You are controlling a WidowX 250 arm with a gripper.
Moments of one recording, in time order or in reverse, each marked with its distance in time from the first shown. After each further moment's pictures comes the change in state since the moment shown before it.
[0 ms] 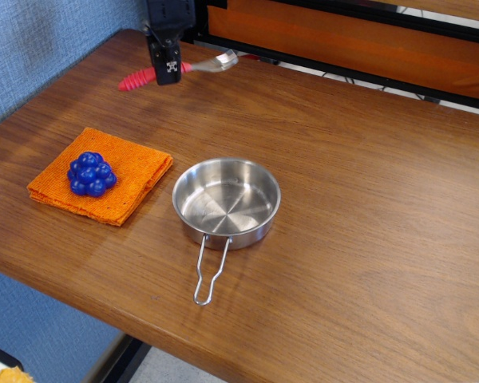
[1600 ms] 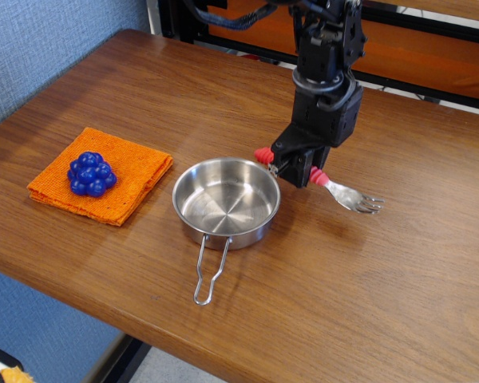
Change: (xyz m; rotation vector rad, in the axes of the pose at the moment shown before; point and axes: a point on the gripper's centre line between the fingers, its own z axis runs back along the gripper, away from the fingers) arm 0.108 -0.171 -0.021 -0.011 -0.002 -0.909
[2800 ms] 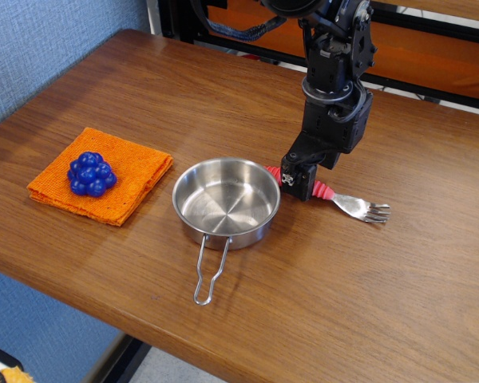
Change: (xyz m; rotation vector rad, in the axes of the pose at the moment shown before) arm 0.006 0.009 -0.006 0.036 0.009 0.080
